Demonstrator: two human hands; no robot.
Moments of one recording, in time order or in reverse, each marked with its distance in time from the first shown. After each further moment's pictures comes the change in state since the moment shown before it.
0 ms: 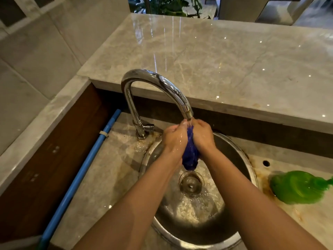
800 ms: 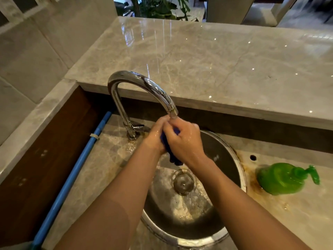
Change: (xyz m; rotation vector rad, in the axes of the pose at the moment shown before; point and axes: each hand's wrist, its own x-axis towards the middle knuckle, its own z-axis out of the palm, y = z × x) left_hand 0.015 0.023 -0.010 -0.188 -0.214 -0.367; right_hand -0.039 0.002 -0.003 -0.308 0.026 -0.715
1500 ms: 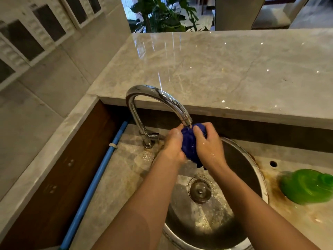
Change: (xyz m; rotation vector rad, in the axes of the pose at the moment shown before) left_hand -0.001 -0.005 0.011 0.013 0.151 0.083; right_hand -0.003 0.012 -0.009 0.281 0.085 0.367
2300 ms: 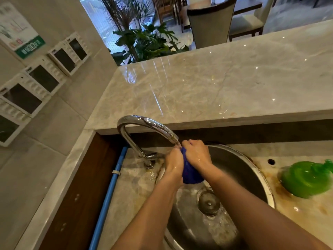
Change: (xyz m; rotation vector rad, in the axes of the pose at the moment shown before) left_hand -0.009 -0.012 0.007 0.279 0.135 0.156; right_hand 0.023 -0.012 0.005 -0.080 -0.060 0.243
